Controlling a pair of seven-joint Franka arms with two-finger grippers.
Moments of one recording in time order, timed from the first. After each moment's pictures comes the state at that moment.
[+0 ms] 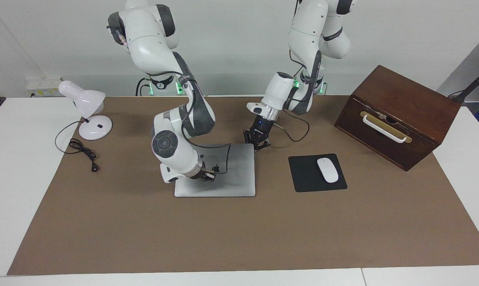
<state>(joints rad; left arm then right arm) -0.70 0.28 -0.03 -2.49 -0.06 3.50 0.11 0.26 0.59 0.05 -1.47 0.24 1.95 0.66</state>
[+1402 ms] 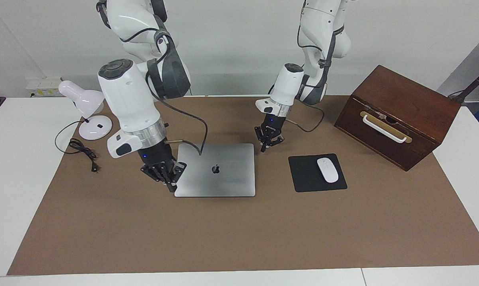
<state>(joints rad) -0.62 0.03 -0.02 -2.50 -0.06 2.99 0.07 0.18 0.44 0.01 -1.28 0.07 2.07 0.37</state>
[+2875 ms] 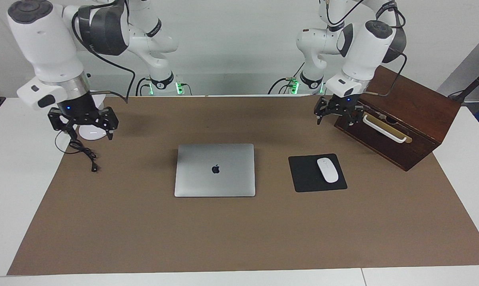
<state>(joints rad) -0.18 -0.22 -0.01 -2.14 -0.06 2.08 0.12 -0.04 0.13 0.02 -1.46 -0.10 1.74 -0.08</state>
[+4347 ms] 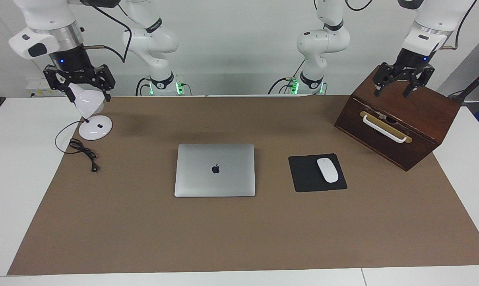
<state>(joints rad) 0.06 -0.21 -0.04 -1.79 -0.06 1.71 0.12 -0.06 -0.06 0.03 -1.55 -0.05 1.58 -0.08</state>
